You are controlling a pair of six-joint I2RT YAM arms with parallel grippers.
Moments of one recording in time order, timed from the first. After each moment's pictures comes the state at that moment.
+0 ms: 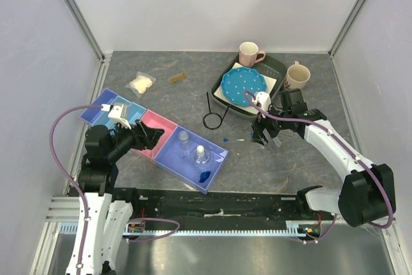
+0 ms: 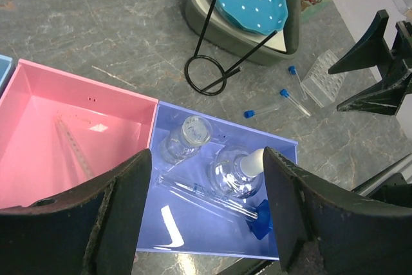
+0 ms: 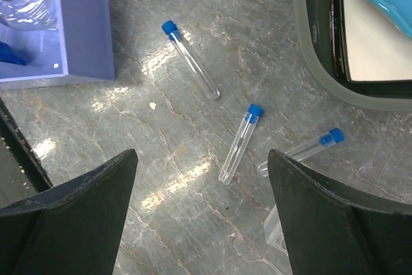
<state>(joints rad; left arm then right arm) -0.01 0.46 0.64 -0.46 0.53 -0.31 0.28 1.26 0.89 -0.57 -0.57 -0.46</state>
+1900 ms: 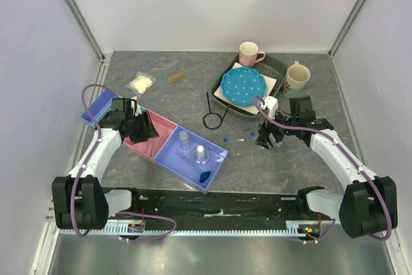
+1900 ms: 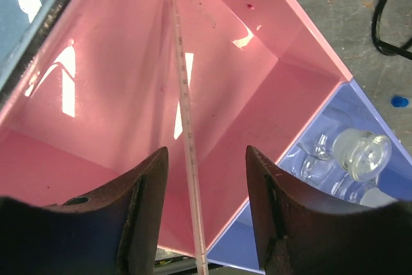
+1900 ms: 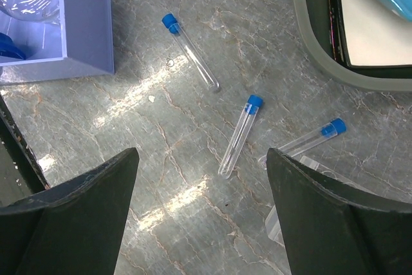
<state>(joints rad) -0.01 1.17 0.76 -0.60 0.24 -0.33 0.19 1.17 0.76 -0.49 -0.65 -0.49</state>
